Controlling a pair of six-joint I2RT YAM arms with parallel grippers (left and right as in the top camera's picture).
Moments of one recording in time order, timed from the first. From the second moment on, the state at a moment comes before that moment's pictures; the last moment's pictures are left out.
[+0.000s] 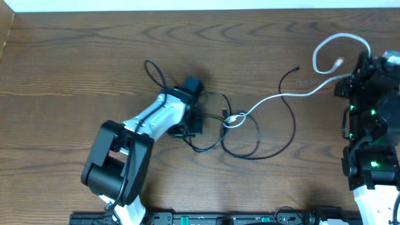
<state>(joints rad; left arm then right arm) -0.45 1.86 1.10 -0.82 0.13 -0.46 -0.04 0.90 0.79 0.06 0.15 0.13</state>
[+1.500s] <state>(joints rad) -0.16 1.72 1.10 -0.89 0.47 -0.20 -0.46 1.21 0.79 -0.45 -0.02 0.28</state>
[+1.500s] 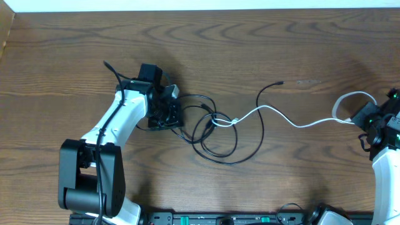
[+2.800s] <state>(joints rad) -0.59 1.72 1.10 -0.52 0.36 -0.94 -0.38 1.21 0.79 -0.56 -0.19 0.27</state>
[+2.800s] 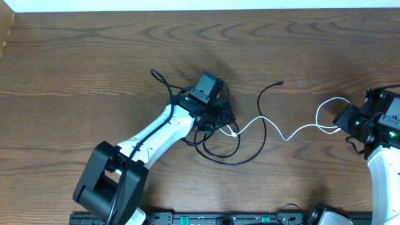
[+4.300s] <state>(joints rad) -0.31 1.63 1.10 -0.92 0.23 -0.62 -0.38 1.21 0.79 -0.36 -0.17 0.28</state>
